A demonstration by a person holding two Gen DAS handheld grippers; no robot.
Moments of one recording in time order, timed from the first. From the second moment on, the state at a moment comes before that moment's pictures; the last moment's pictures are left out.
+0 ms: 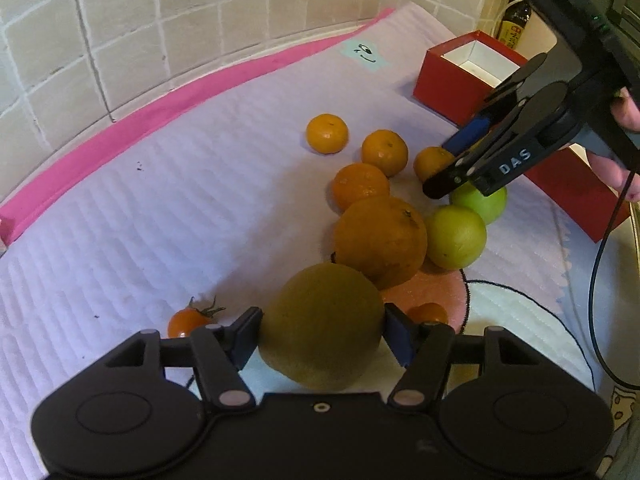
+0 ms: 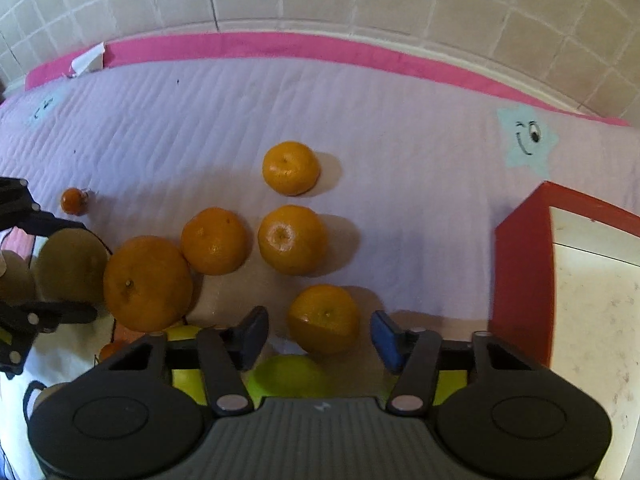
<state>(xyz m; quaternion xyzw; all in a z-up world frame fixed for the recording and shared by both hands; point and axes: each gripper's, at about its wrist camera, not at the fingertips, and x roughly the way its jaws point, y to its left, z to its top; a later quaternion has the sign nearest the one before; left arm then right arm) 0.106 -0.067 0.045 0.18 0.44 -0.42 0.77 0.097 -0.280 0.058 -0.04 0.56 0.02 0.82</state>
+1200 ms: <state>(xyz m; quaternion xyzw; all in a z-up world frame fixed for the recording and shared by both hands) 0.090 -0.277 0.173 0.15 0.31 -0.50 0.80 -0.021 -0.503 0.196 0.09 0.37 -0.16 0.91</state>
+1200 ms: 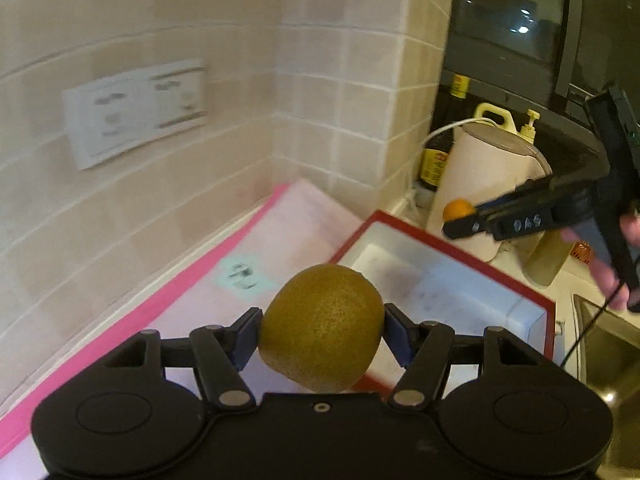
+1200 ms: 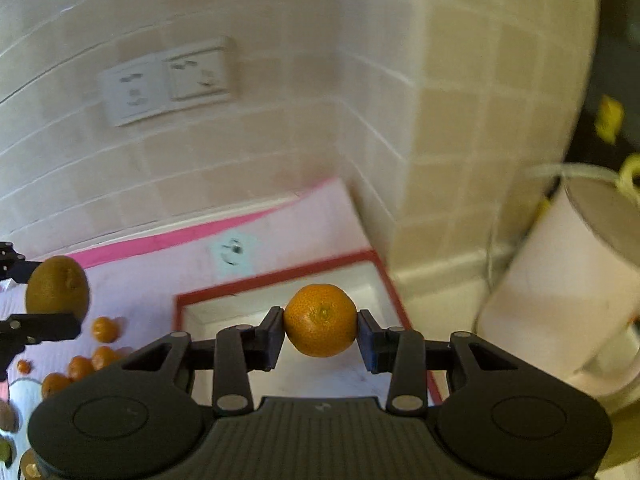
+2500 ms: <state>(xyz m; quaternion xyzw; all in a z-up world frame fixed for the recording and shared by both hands) 0.091 -0.383 0.104 0.22 0.37 -0.50 0.75 0.058 -0.555 0.108 0.16 0.45 -0.11 0.87</state>
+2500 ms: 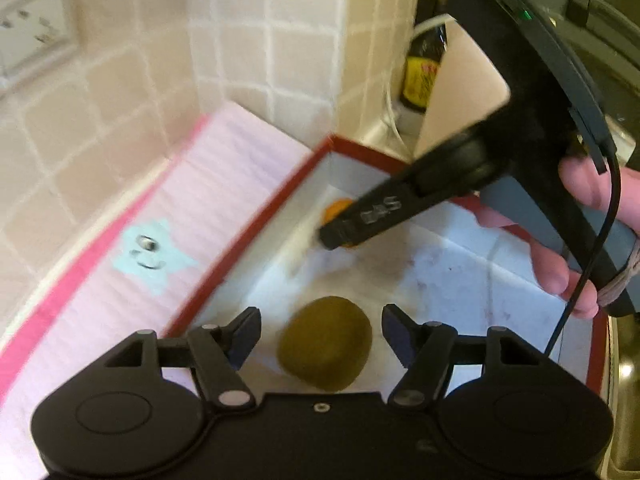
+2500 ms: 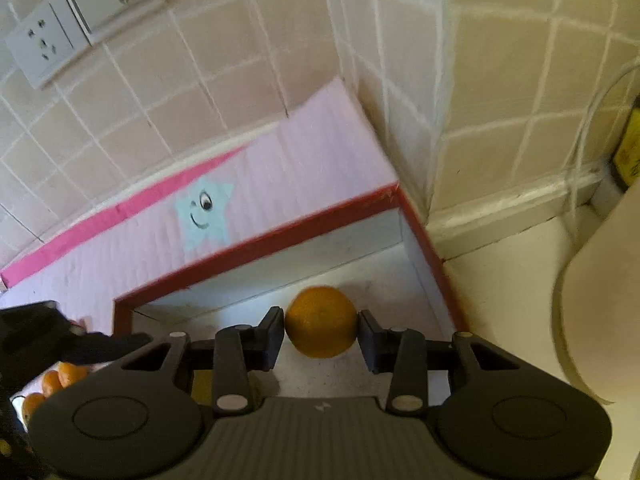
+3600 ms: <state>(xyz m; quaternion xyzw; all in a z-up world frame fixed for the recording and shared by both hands) 0.008 0.034 0.196 0.04 0.33 -0.21 0.92 0.001 -0.334 0.221 0.05 0.37 0.00 0.93</state>
